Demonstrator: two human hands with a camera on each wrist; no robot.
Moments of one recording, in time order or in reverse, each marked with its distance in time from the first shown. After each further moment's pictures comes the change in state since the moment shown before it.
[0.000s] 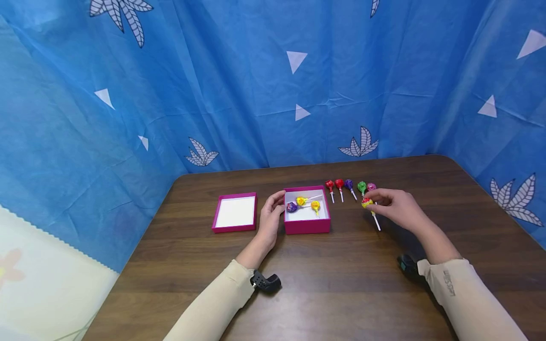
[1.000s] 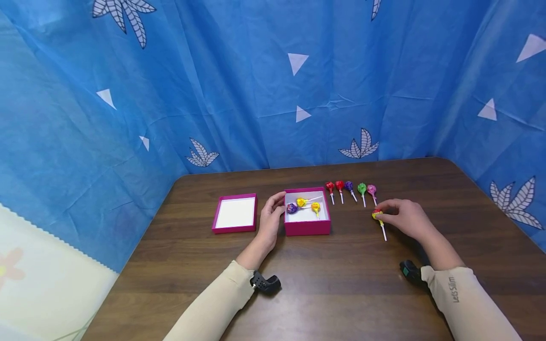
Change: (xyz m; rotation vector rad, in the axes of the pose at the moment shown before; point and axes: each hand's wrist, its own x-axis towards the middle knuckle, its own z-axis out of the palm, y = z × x) left_hand -0.002 0.000 0.000 0.003 -0.003 -0.020; right_hand -0.004 0.033 0.008 -0.118 -0.028 0.056
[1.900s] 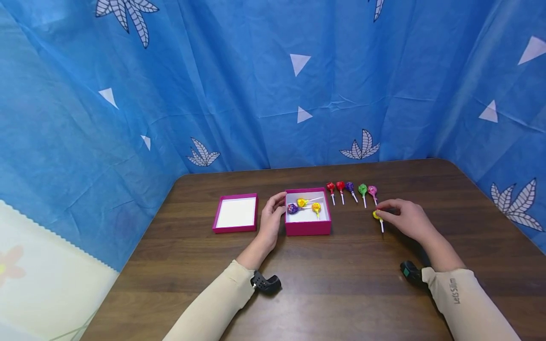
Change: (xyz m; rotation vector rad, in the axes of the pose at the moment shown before) left_hand 0.000 0.000 -0.001 -0.005 -0.010 -0.015; right_hand -0.002 -0.003 -0.001 0.025 0.012 0.024
